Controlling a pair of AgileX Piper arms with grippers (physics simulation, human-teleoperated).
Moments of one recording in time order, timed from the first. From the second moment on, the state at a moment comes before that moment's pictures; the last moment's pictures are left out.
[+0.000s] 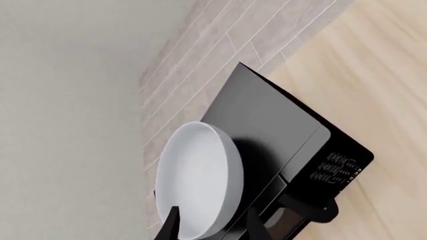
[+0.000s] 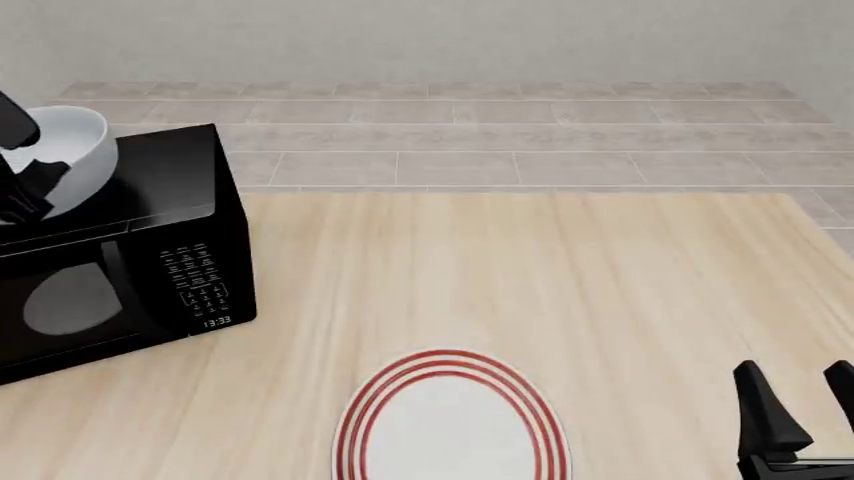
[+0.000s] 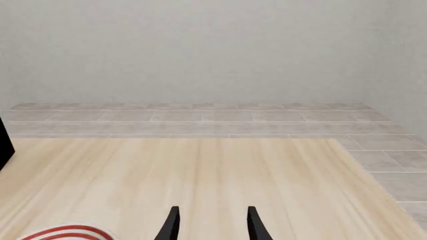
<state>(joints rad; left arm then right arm) 0.19 1.10 -1.14 0.57 0.94 0.00 0.01 -0.01 0.00 0.00</state>
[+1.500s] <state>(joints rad) 0.21 1.23 -1.08 0.46 0.91 0.00 0.01 -0.01 0.00 0.00</state>
